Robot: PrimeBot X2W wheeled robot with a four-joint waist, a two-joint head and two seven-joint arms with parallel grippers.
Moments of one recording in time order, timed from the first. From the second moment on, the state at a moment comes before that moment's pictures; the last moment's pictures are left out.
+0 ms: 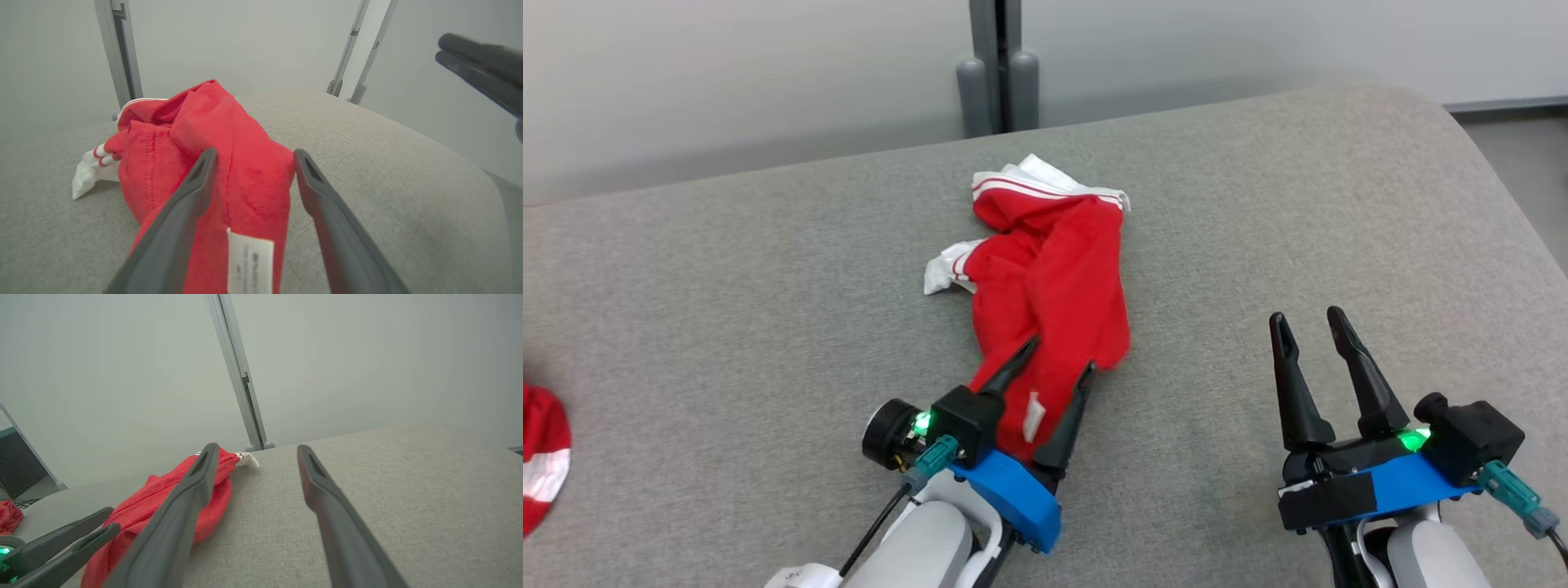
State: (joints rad) left arm -0.39 0.06 -0.63 0.55 -0.36 -0.10 -0.26; right arm -0.16 -0.05 0.10 0.15 0.32 0.13 -0.26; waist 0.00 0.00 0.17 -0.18
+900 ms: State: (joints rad) left arm -0.08 0.17 -0.18 0.16 -0.26 0.07 -0.26; right arm -0.07 -0.05 0.01 0.17 0.25 0.13 -0.26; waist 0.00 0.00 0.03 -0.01
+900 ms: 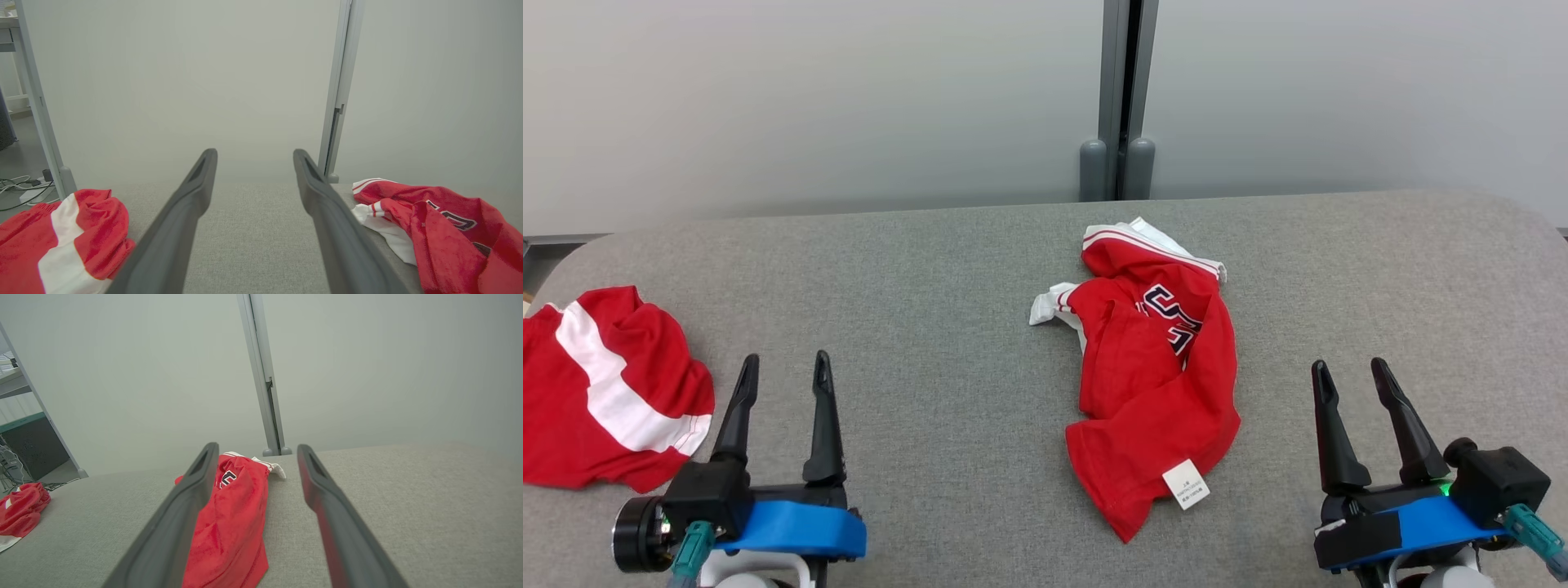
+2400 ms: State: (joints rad) left arm 0.03 0.10 -0.04 0.21 -0.15 -0.01 -0.26; right arm -0.03 -0.05 -0.02 0.23 0.22 0.13 -0.26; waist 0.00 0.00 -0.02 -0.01
